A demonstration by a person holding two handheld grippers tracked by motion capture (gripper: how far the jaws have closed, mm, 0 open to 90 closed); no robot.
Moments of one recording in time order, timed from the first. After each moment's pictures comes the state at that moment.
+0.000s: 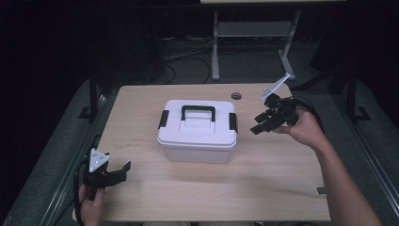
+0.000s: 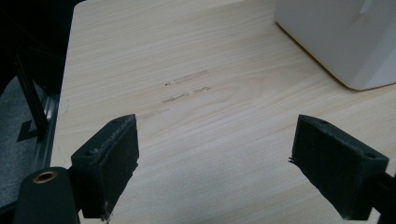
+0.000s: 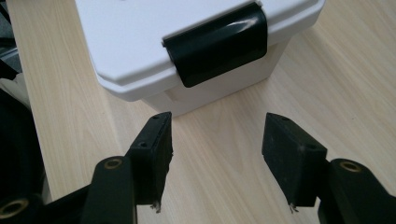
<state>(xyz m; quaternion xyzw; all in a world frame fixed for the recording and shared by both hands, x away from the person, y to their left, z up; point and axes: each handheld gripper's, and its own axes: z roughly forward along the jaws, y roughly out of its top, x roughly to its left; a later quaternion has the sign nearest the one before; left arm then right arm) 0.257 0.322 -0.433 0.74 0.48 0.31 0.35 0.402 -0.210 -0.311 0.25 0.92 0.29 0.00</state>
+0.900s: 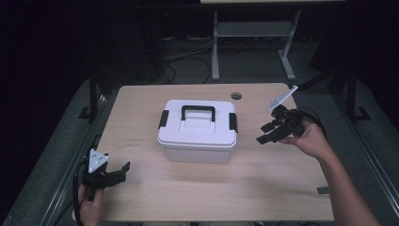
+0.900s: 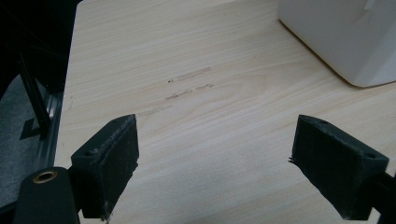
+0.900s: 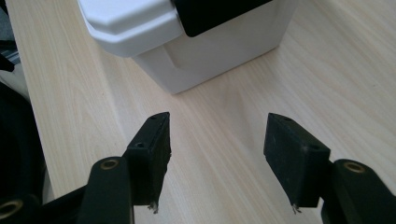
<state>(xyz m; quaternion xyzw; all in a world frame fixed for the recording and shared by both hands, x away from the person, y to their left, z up) 0.255 0.324 -0.434 0.74 0.48 0.31 0.35 0.385 -0.230 -0.338 0.26 0.92 0.29 -0.01</state>
